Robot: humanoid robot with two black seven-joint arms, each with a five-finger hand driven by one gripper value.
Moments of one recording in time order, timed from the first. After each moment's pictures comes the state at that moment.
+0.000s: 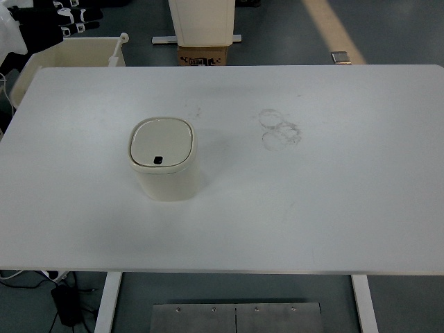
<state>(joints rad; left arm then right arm) -1.41 0.91 -0.07 -1.23 -0.20 -0.19 0.07 -0.08 0.00 0.32 0.19 -0.22 0.03 0.51</state>
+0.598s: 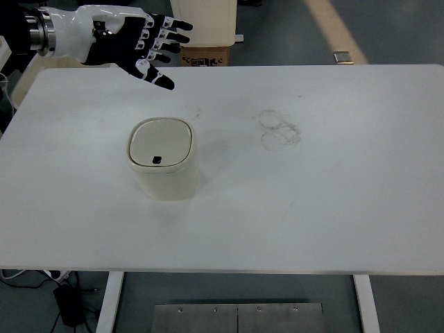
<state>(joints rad) -1.83 0.80 0.33 -1.40 0.02 -0.35 0.12 -0.07 0.00 0.32 0.19 -0.22 0.03 0.51</state>
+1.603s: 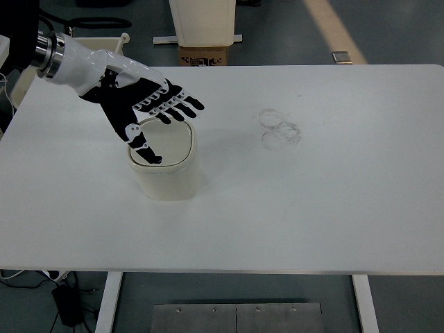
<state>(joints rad) -2.03 0.75 0.55 -1.49 0.12 -0.61 0.14 -0.07 0.00 0.32 0.19 -0.22 0.03 0.51</state>
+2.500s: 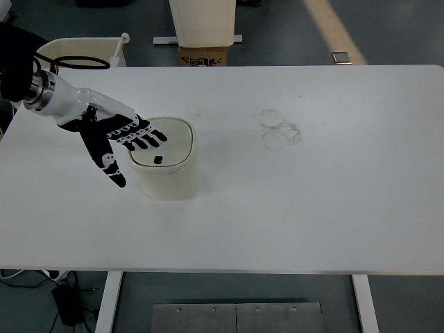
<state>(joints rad) -1.95 0.75 0.67 -1.45 0.24 -0.58 0.14 -0.07 0.00 0.32 0.19 -0.22 0.03 0.51</state>
